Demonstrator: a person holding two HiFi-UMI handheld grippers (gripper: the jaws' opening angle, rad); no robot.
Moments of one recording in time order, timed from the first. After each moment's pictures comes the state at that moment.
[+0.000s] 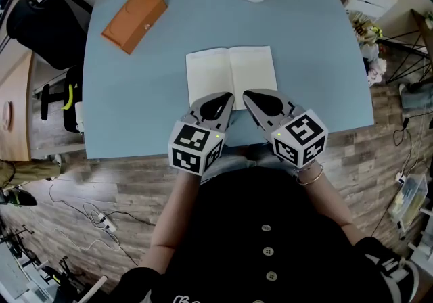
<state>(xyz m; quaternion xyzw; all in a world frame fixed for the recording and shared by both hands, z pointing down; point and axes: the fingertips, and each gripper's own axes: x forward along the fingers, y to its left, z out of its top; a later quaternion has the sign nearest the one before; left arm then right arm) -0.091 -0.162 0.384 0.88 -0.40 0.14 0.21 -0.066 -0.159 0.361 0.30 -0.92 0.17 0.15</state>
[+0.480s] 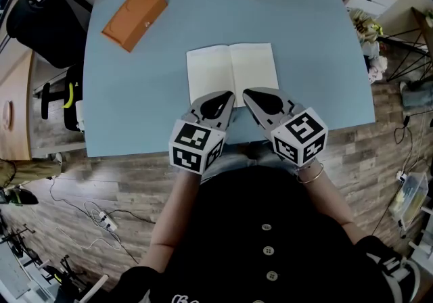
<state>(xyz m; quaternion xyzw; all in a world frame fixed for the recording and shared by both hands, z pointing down) -0.090 -0.158 0.387 0.88 -0.40 0.14 0.21 -0.067 -0.156 0.364 0.30 -0.92 0.17 0.16</state>
